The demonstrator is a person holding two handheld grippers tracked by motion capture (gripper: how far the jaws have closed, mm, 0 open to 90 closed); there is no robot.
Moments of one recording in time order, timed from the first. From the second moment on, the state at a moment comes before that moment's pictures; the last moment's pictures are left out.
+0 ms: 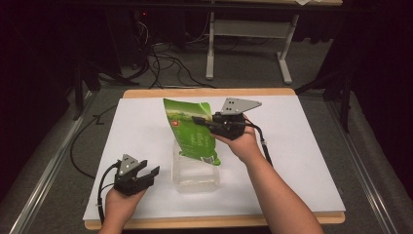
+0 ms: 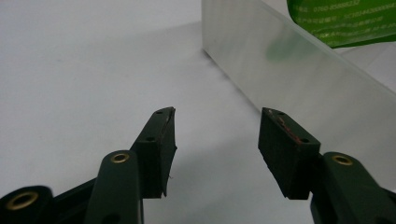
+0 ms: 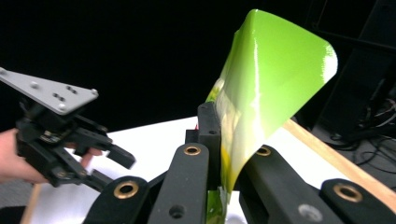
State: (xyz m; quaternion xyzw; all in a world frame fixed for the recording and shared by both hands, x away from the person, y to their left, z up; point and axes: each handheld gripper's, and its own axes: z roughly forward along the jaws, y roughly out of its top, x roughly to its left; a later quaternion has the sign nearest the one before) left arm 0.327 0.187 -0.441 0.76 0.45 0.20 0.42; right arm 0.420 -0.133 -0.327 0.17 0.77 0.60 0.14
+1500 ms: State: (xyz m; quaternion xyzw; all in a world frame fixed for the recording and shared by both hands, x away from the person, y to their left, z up) left arm 0.326 0.185 -0.442 0.77 0.45 0.20 0.42; right arm 0.398 -0.150 -0.388 0.22 0.79 0.55 0.14
